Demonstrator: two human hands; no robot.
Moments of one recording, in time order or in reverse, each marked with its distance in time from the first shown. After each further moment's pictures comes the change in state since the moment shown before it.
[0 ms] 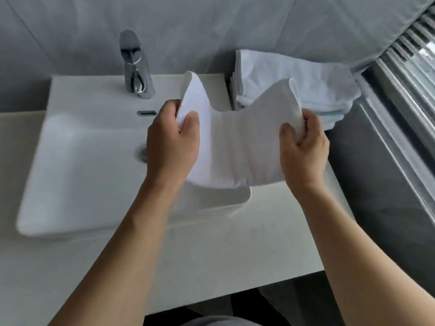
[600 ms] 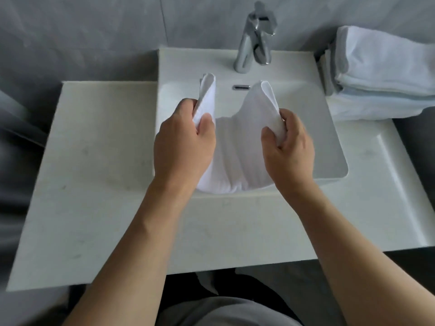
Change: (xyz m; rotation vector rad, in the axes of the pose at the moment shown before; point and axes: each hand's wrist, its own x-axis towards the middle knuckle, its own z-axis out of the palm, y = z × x) left_hand 0.001 -0.100 -0.215 0.294 -0.025 0.067; right_hand -0.174 -0.139 0.138 -0.107 -0.244 -0.133
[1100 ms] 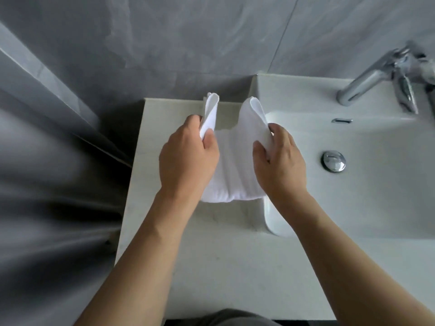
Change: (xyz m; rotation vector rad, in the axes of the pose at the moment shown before) left_hand 0.125 -0.179 -0.127 0.201 0.019 -0.064; right_hand 0.008 -0.179 0.200 -0.097 -0.189 -0.053
